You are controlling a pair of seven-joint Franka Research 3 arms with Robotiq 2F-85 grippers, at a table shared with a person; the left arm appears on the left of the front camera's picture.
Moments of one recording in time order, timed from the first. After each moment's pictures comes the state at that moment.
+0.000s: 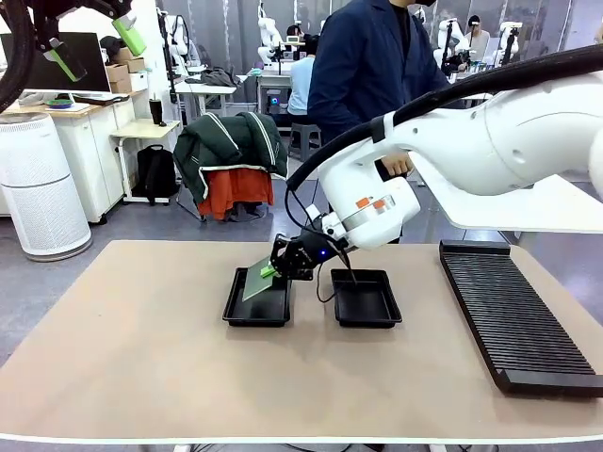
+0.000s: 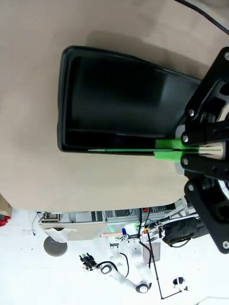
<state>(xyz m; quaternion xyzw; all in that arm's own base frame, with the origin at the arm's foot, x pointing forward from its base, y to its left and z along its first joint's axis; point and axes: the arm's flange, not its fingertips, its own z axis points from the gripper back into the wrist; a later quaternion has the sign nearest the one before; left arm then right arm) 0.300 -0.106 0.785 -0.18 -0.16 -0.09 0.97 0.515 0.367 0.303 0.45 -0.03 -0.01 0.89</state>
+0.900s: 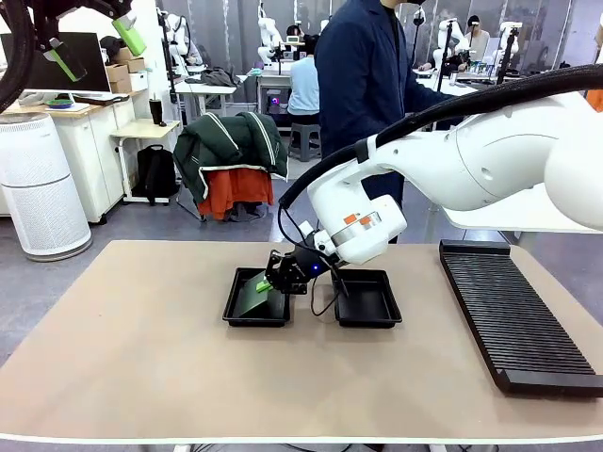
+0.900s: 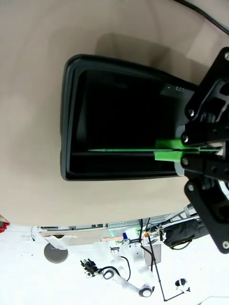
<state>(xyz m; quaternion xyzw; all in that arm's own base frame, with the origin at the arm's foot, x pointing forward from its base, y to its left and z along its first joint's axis) 0.300 -0.106 0.785 -0.18 -0.16 -0.09 0.97 0.524 0.378 0.265 0.45 -0.02 -0.01 0.89</state>
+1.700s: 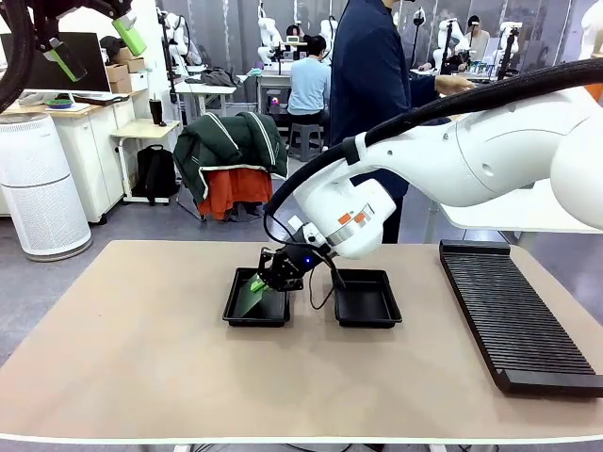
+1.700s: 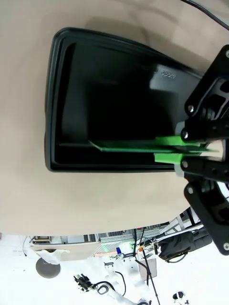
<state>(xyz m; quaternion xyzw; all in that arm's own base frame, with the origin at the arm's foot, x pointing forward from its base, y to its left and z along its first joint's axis) 0.300 -0.106 0.785 -0.18 -0.16 -0.09 0.97 0.518 0.398 0.291 0.40 0.00 0.01 0.92</state>
